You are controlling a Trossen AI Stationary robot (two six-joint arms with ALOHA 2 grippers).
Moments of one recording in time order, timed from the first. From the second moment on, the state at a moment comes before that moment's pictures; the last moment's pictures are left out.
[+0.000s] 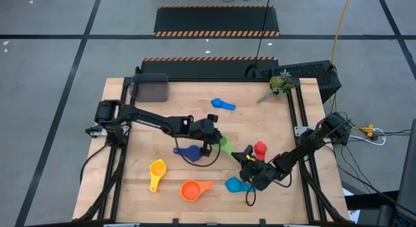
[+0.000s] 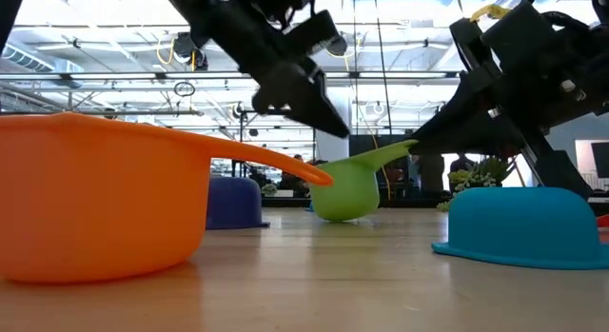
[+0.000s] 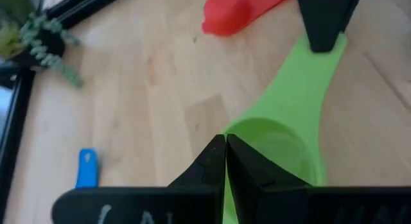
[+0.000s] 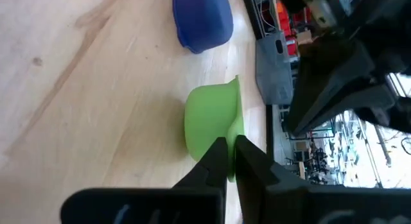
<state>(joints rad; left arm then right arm) -0.03 1.81 1.17 -0.06 -0.10 0.41 0.62 1.70 0.59 0.35 1.01 -0.53</state>
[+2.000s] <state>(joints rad) -0.67 1.31 0.87 -0.07 -0.86 -0.52 0.60 1.46 0.59 0.97 0.36 -1.11</state>
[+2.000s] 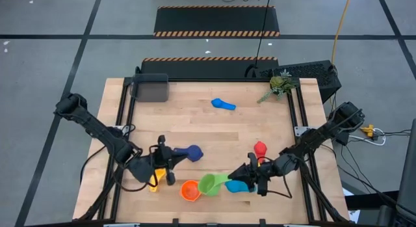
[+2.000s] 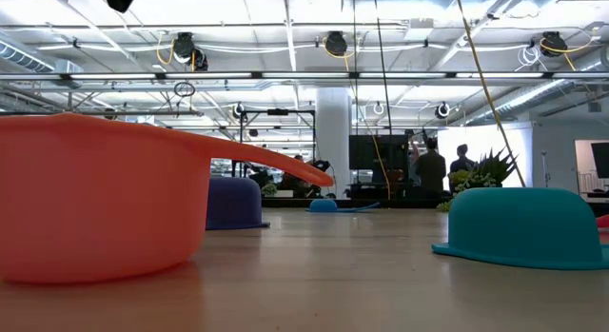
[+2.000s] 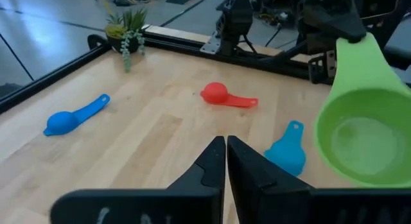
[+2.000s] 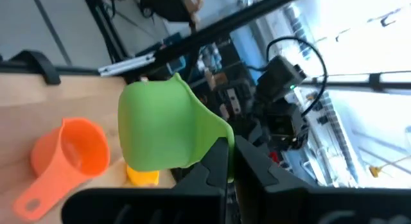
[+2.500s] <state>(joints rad) -0.72 1.32 0.87 -0.04 -0.92 -0.53 0.57 1.71 0.76 1.02 0.28 -1.15</state>
